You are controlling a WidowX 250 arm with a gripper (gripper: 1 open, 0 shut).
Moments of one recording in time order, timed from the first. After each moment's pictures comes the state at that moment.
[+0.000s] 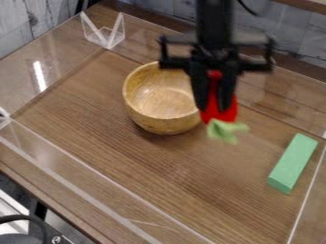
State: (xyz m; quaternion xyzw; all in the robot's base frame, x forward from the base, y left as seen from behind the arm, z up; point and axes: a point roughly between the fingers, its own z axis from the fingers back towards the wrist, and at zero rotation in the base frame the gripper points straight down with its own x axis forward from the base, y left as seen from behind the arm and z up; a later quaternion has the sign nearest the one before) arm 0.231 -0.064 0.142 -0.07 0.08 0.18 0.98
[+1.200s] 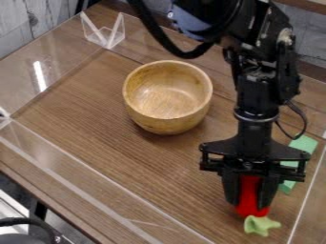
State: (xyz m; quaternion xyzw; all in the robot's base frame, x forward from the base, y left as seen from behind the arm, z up) arm 0.216 -0.117 0.052 -0.08 0.09 0.18 0.98
